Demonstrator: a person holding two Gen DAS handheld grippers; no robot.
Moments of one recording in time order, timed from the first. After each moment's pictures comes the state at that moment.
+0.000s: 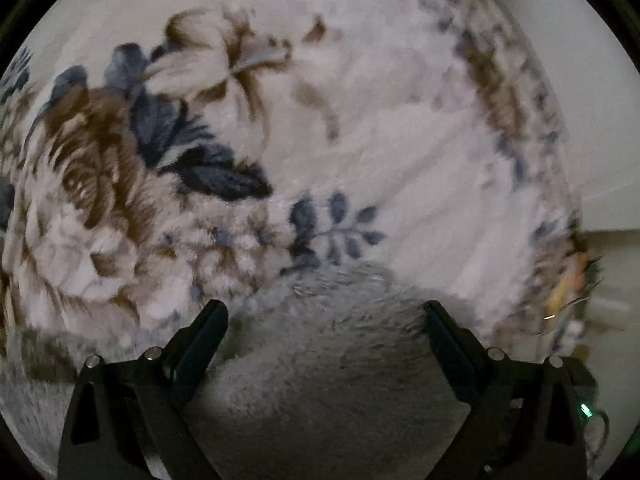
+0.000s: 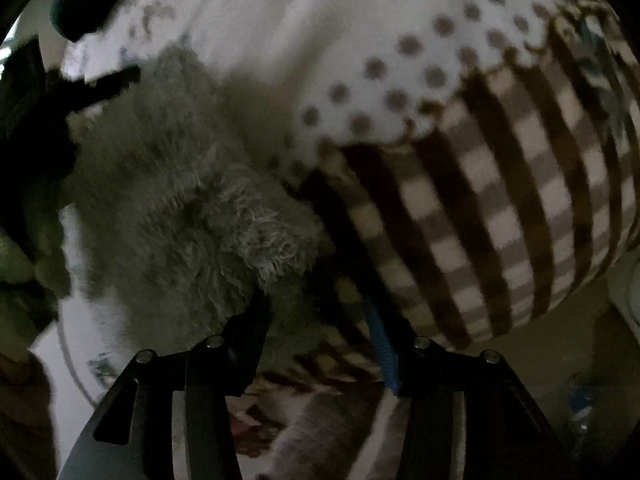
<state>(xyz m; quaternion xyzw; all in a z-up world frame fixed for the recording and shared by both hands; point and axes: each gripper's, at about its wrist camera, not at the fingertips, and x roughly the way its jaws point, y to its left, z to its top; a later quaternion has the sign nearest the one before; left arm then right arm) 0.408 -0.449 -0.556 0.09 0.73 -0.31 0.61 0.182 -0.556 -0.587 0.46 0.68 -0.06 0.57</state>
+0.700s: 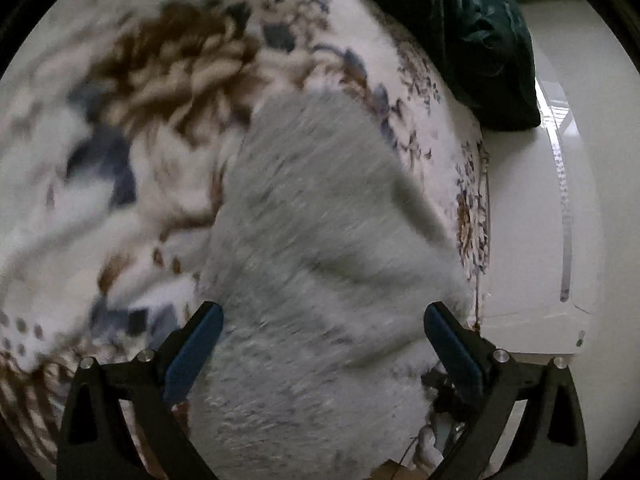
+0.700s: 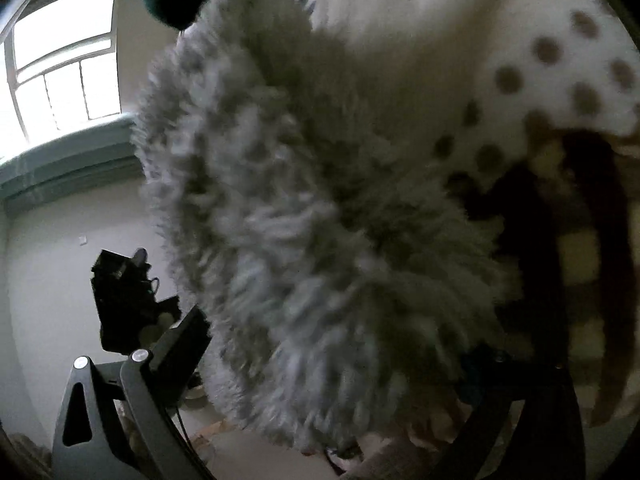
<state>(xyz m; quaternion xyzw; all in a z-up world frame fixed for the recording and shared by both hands) 0.342 -0.195 -0.542 -0.26 0.66 -0.23 0.67 0.199 -0.497 -0.631 0.55 0.56 0.11 0.61</state>
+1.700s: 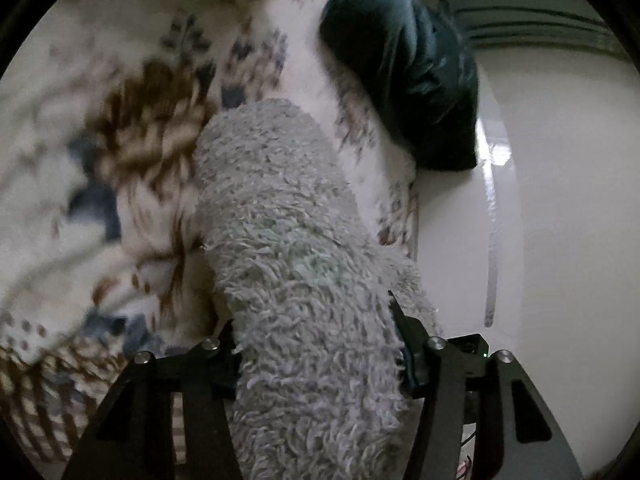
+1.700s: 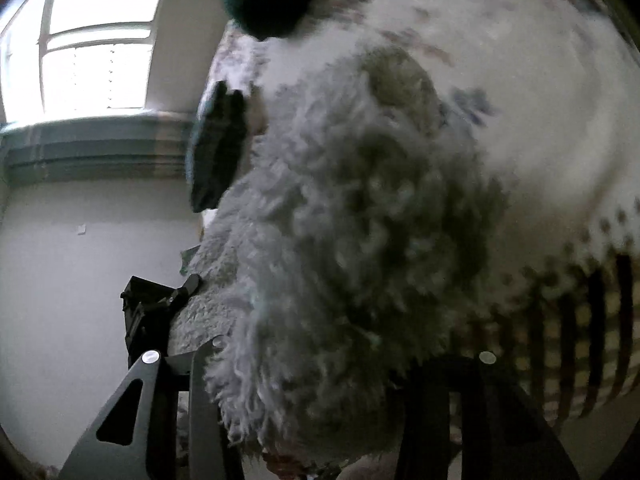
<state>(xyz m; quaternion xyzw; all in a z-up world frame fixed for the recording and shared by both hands) 0.376 -0.153 -0.458 -0.36 0.60 -0.28 0.65 0.274 -0.430 -0.498 0.50 0.52 0.11 0.68</state>
